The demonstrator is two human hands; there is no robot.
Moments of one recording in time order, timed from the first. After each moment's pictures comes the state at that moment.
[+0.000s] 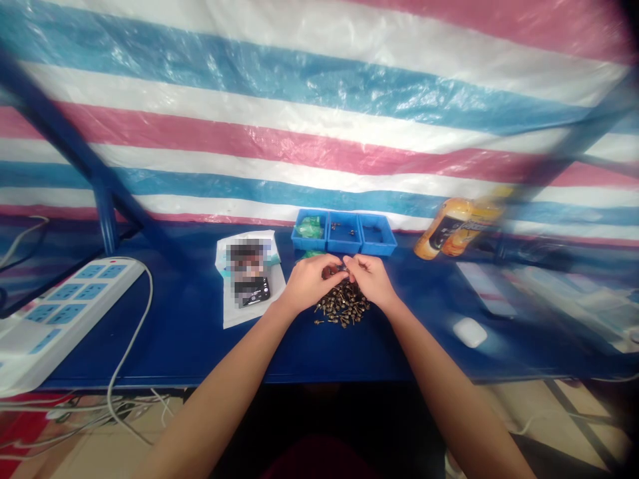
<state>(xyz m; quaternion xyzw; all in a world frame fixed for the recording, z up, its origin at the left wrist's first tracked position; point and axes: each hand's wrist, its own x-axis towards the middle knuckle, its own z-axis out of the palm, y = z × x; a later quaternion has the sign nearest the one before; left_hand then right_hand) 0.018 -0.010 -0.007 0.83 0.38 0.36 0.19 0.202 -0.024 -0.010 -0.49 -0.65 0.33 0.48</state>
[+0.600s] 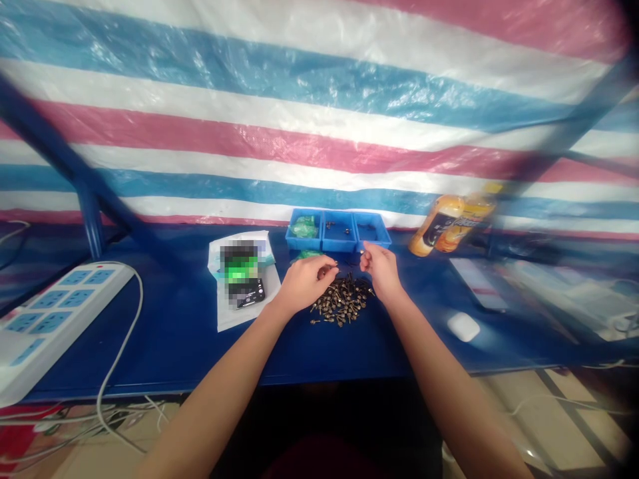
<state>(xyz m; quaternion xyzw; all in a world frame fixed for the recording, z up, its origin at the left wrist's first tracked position) 0.018 -0.006 -0.013 0.83 0.40 0.34 0.17 0.218 -0.004 -0.014 -0.50 -0.38 0.44 0.64</state>
